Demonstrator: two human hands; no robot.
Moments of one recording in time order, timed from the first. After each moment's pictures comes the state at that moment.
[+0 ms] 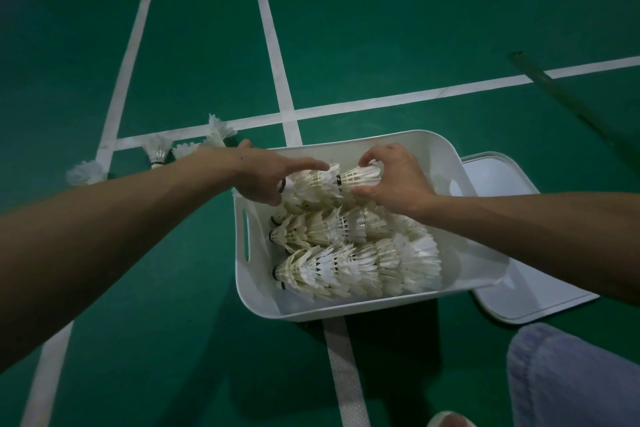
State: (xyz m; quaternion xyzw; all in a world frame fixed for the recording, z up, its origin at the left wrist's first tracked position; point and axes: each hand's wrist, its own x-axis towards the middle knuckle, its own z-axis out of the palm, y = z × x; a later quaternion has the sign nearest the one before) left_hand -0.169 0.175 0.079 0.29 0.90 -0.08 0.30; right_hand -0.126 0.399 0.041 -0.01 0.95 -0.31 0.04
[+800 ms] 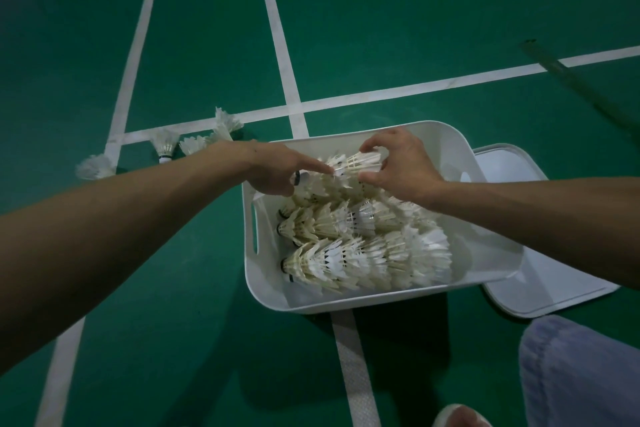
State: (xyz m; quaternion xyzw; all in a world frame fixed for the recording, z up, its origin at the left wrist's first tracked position) left_hand -0.170 0.184 0.077 0.28 0.90 -0.03 0.33; right_hand -0.131 0.390 0.048 -0.03 0.95 -0.31 0.04
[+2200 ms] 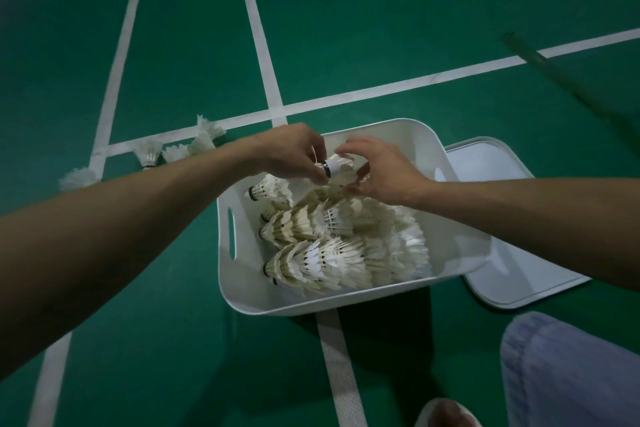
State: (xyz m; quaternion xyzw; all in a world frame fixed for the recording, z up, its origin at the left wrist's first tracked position) left_hand -0.162 0.244 0.099 0.20 0.93 0.18 0.25; right_hand -0.138 0.420 0.031 -0.13 0.94 -0.32 0.06
